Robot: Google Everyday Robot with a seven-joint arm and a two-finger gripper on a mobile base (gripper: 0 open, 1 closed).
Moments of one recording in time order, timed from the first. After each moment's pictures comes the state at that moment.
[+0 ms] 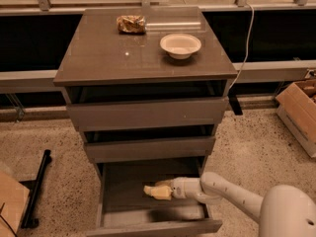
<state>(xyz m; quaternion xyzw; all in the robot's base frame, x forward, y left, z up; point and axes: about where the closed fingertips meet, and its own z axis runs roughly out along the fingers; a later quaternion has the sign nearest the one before) 0.576 -0.019 0.283 -0.24 0.81 0.45 0.29</state>
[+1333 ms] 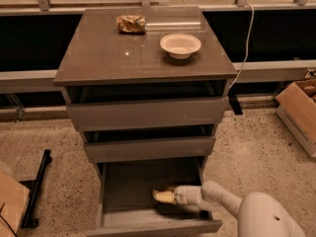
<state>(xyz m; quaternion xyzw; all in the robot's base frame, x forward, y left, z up) 0.589 -0.045 0.177 -0.18 0.84 0.45 0.26</state>
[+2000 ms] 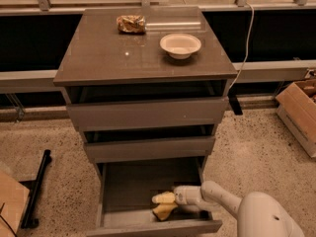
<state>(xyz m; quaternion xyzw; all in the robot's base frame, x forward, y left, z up) 0.588 -0.043 0.177 -0.18 0.83 0.45 0.26</state>
